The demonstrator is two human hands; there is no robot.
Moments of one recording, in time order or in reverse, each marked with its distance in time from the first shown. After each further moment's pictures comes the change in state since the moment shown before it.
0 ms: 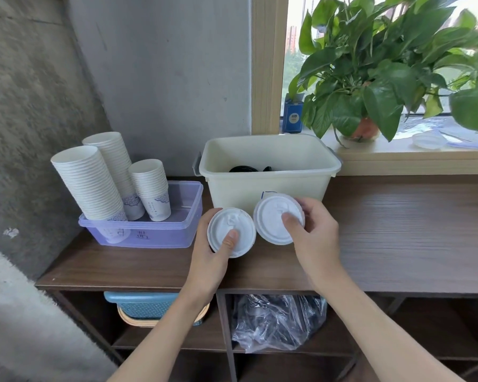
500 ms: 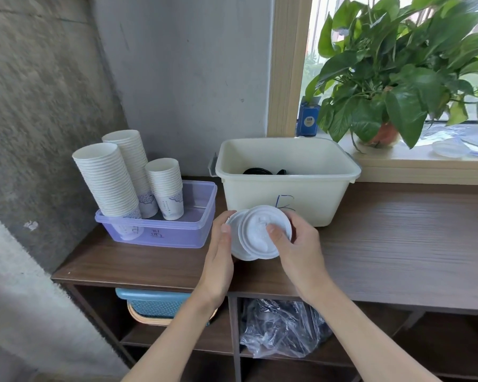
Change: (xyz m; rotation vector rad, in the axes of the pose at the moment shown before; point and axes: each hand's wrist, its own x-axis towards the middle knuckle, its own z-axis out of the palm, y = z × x) left_hand 0.000 -0.001 -0.004 -0.103 -0.050 -0.152; right_hand -0.011 0.002 0.036 0.007 -0.225 0.059
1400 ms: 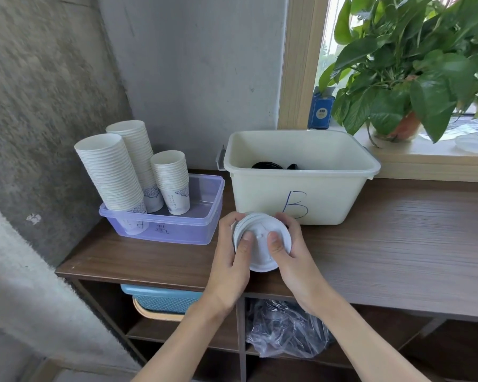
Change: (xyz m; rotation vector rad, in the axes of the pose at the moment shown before) left_hand -0.008 -0.003 0.002 0.070 0.005 0.233; right_hand -0.004 0.035 0.013 0.169 -0.283 0.131
